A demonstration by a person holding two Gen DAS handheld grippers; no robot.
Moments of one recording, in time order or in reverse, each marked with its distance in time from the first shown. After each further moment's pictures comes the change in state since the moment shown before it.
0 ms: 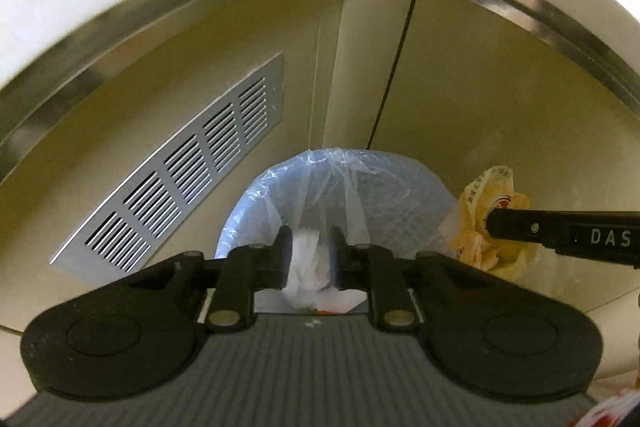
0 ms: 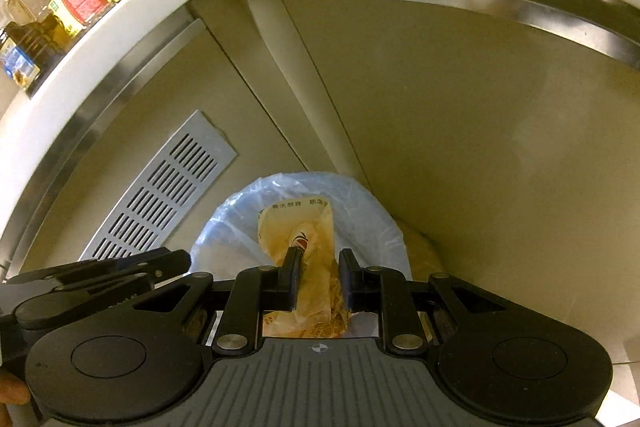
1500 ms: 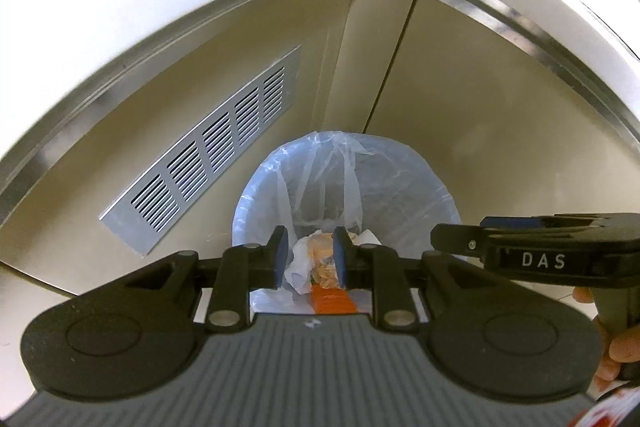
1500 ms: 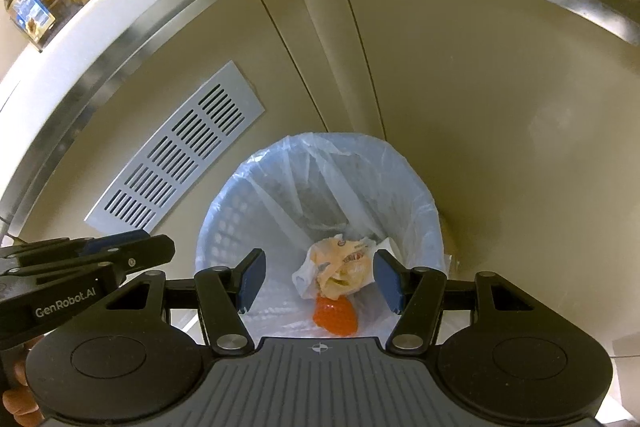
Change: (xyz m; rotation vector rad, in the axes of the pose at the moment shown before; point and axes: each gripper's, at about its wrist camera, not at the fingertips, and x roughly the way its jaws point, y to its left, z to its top) left arm -0.040 0.015 -0.005 -0.036 0.031 -0.045; right arm 0.001 0.039 -0.016 -0.078 0.077 -0.015
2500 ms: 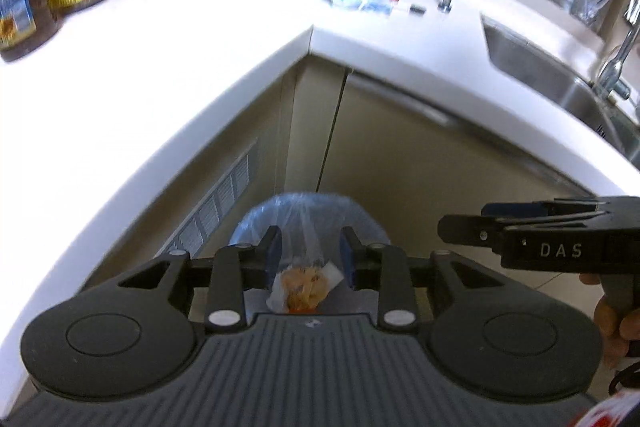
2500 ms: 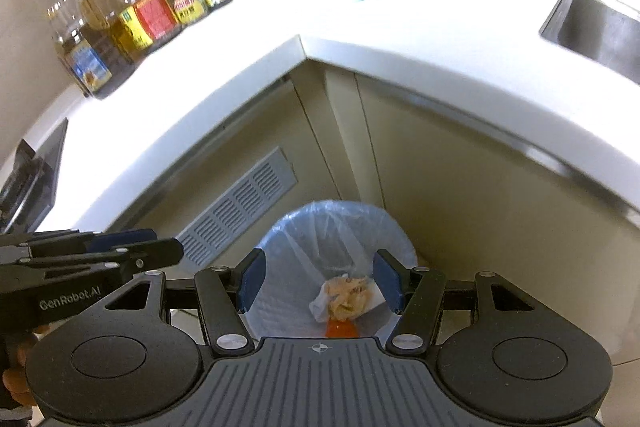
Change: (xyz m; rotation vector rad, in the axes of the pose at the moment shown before) left arm -0.123 -0.021 0.034 0.099 -0.122 -0.085; right arm -0.133 0.042 0.016 -0.036 -0.164 -0.011
